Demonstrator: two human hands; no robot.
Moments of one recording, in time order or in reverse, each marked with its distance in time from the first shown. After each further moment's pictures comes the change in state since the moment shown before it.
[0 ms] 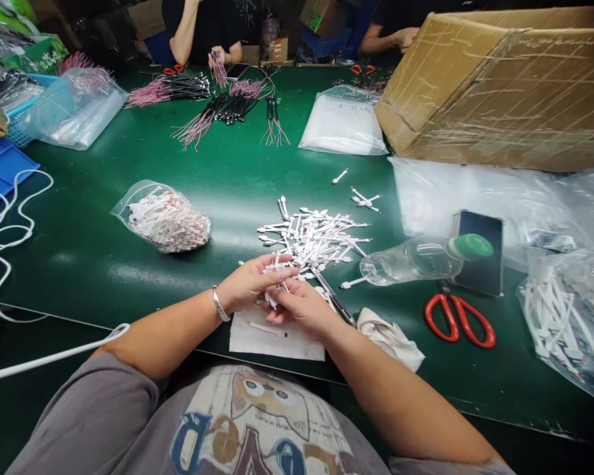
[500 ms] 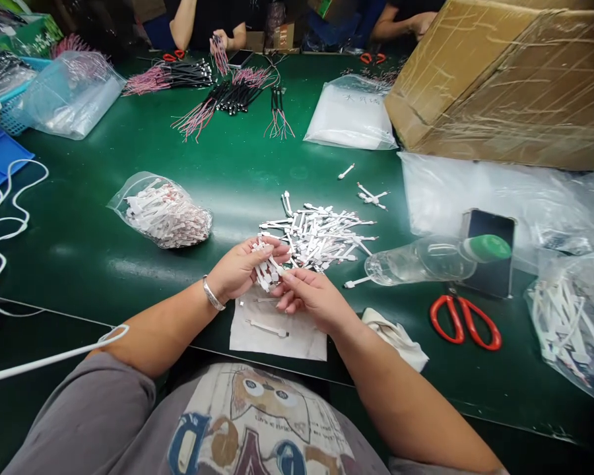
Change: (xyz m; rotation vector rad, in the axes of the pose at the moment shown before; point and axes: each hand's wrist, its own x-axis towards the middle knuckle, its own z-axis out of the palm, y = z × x) left_hand 0.005 0.016 -0.012 -0.286 0.134 0.143; right_hand -0.002 -0.013 -0.013 -0.041 0.112 -0.032
